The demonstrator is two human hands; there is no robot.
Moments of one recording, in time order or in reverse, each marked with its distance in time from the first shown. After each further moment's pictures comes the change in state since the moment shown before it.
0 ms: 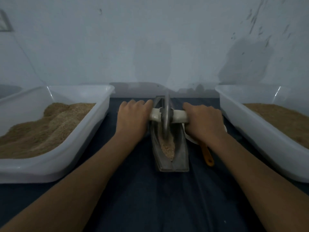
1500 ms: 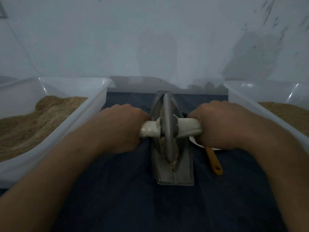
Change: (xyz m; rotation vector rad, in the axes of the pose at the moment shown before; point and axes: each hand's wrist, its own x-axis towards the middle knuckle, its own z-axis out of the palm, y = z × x) left_hand -0.016 -0.023 -0.059 -0.248 -0.528 0.136; right_hand -0.009 0.007 -0.062 0.102 -0.383 -0.202
